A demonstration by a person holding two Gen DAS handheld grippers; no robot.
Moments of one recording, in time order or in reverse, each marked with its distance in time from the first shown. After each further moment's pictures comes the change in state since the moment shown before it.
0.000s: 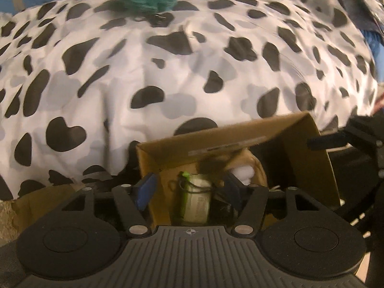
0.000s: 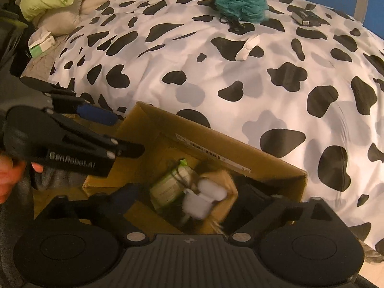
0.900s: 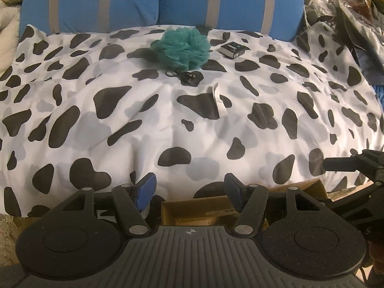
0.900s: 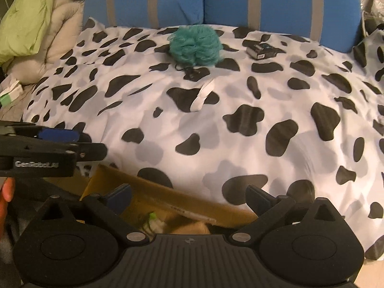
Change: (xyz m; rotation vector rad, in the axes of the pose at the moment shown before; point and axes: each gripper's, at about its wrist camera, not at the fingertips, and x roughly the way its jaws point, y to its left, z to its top) left arm -0.023 0.017 0.017 -0.099 -0.267 0.065; right arm -0.007 -0.022 0.024 0.123 -0.221 -0.154
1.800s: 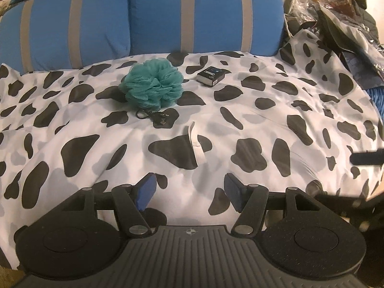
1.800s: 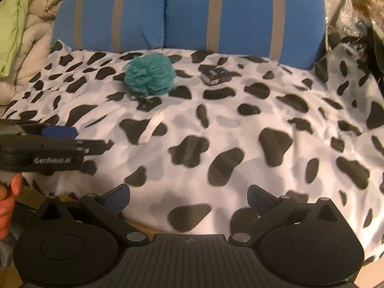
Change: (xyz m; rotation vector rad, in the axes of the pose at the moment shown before) left arm 0.038 -0.034 0.042 0.109 -0.121 -0.038; right arm -0.021 -0.043 0.023 0.032 -0.104 -0.159
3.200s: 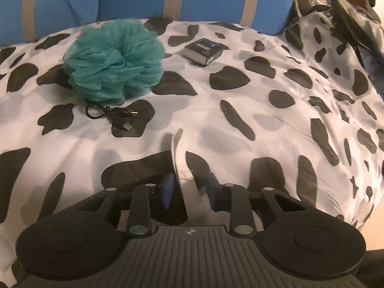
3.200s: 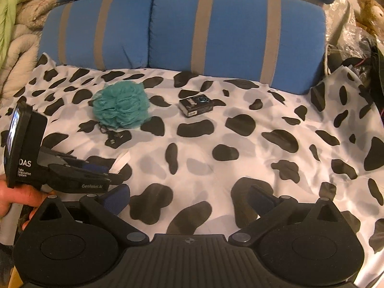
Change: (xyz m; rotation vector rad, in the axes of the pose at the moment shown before) left arm 0.131 0.011 0.039 -0.039 0.139 -0.140; right arm 0.040 -0.051 0.066 -0.024 -0.050 -0.024
